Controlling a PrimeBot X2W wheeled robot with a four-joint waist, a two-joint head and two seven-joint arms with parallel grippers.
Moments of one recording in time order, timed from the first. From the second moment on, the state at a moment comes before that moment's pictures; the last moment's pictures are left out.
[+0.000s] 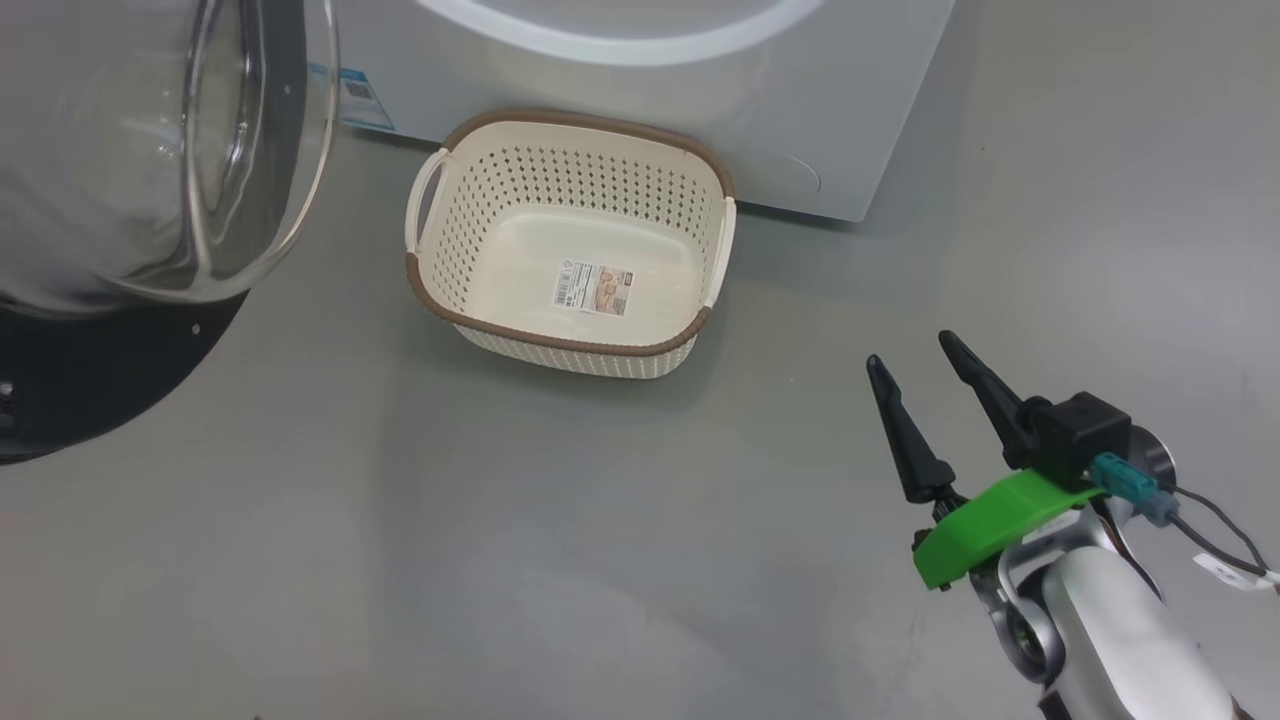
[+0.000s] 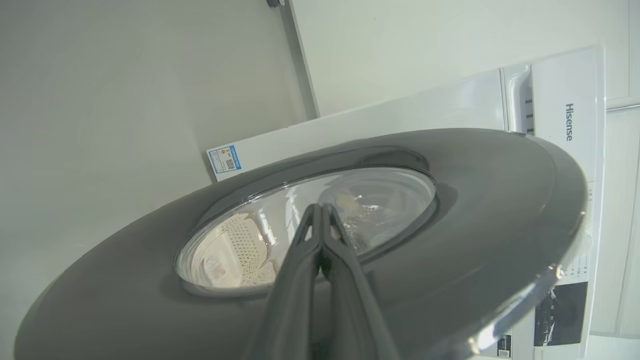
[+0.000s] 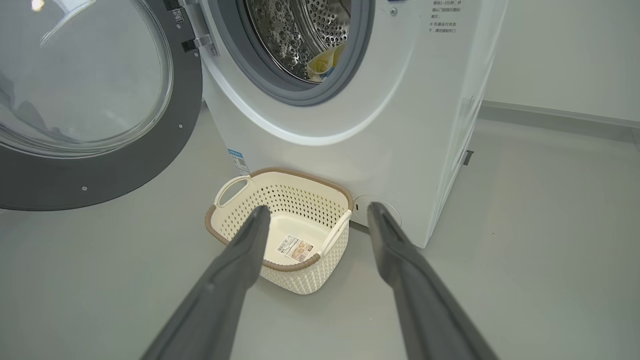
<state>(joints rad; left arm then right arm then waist) -0.93 0.64 0.36 0.86 -1.37 -0.12 0.79 -0.23 -0.11 0.26 0.26 0.20 0.13 -0.22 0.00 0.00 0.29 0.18</state>
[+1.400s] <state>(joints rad) -0.65 0.37 0.24 0.40 -1.52 -0.10 1.01 -0.23 -0.08 0.26 0.33 0.23 0.13 -0.25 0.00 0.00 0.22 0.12</state>
